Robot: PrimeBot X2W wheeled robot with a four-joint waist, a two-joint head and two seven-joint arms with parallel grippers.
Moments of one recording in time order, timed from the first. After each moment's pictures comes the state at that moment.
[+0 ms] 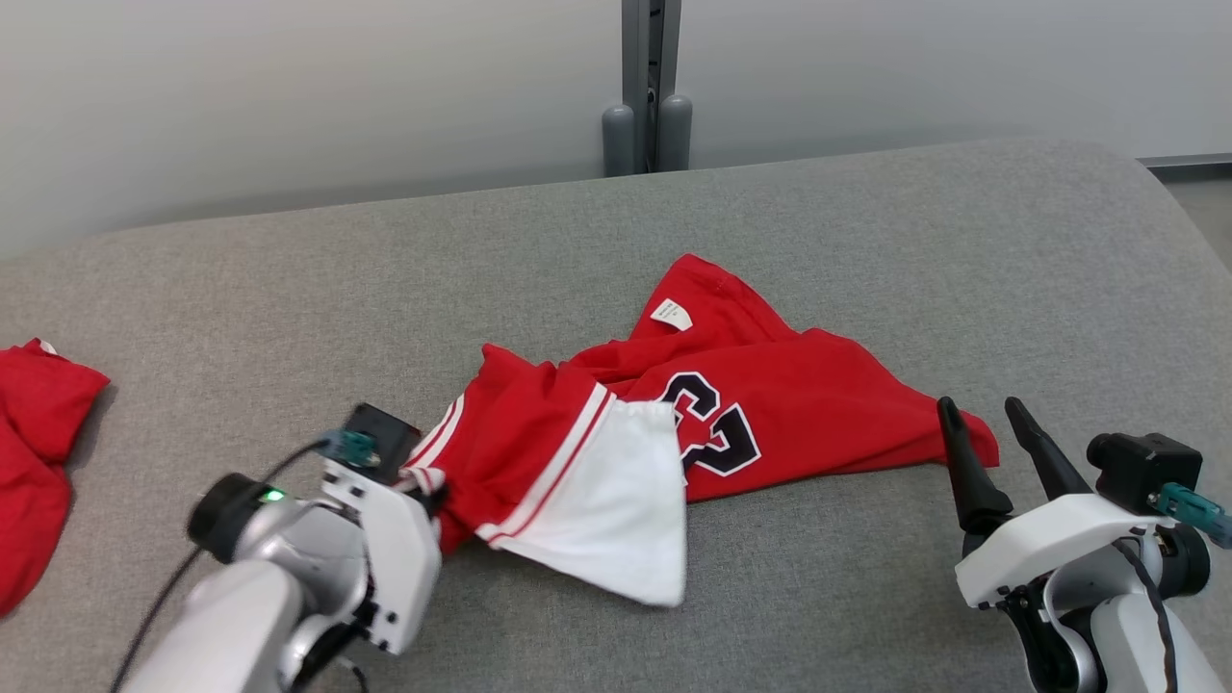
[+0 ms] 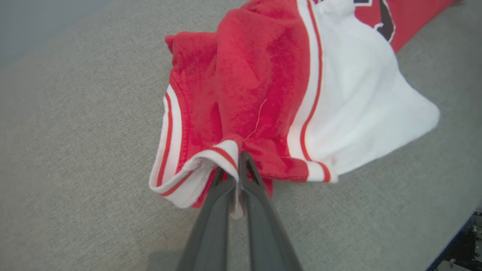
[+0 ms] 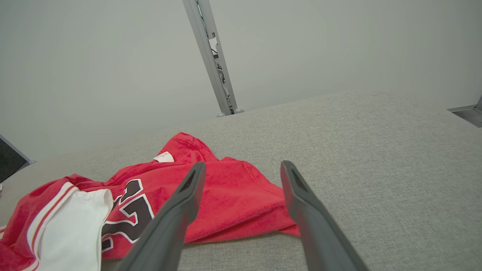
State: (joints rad) left arm -0.33 0.31 -0.50 0.26 -0.41 -0.11 0.51; right arm -0.21 -0.09 0.07 0.31 0.37 0.13 -0.04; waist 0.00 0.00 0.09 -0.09
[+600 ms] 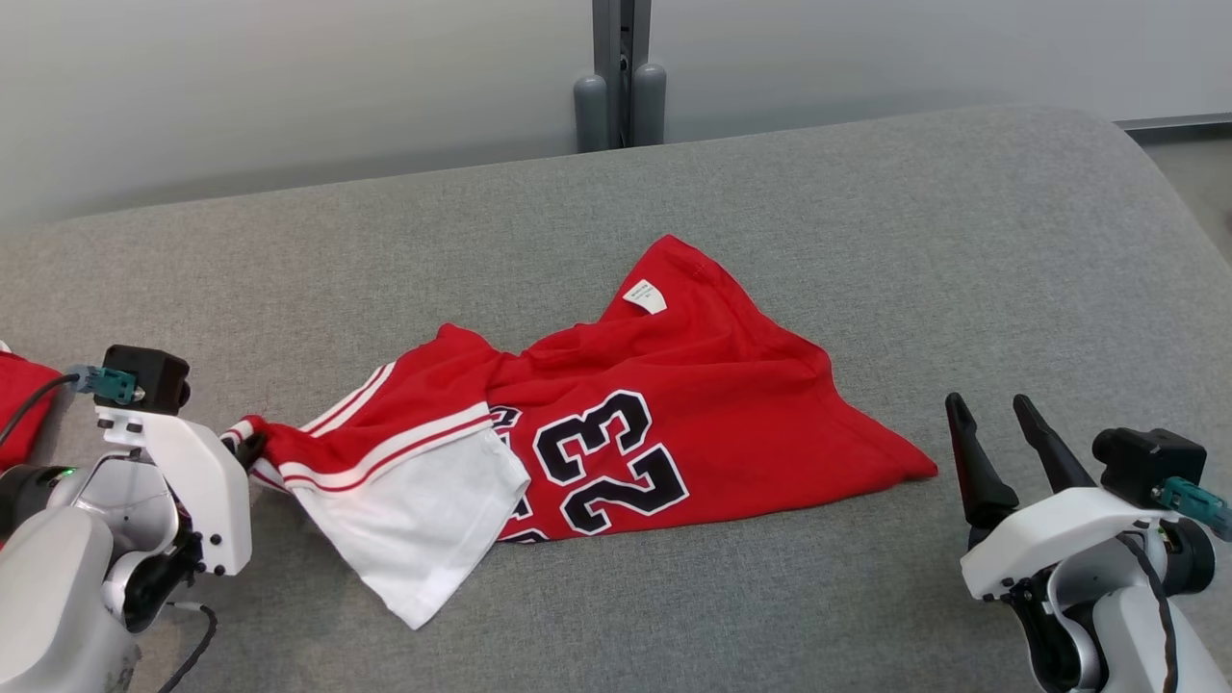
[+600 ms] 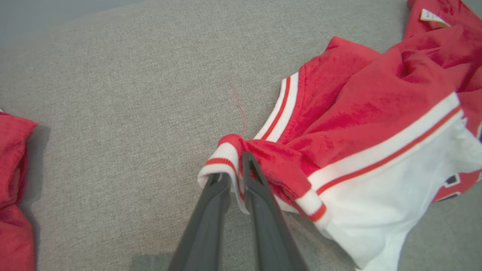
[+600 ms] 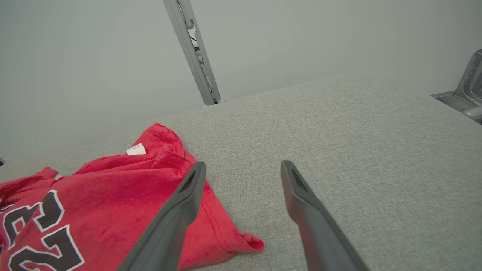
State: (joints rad) left arm -0.47 0.47 -0.35 0.55 -0.62 -0.13 0.44; right arm -0.24 -0.10 0.06 0.36 0.37 0.13 -0.06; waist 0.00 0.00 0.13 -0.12
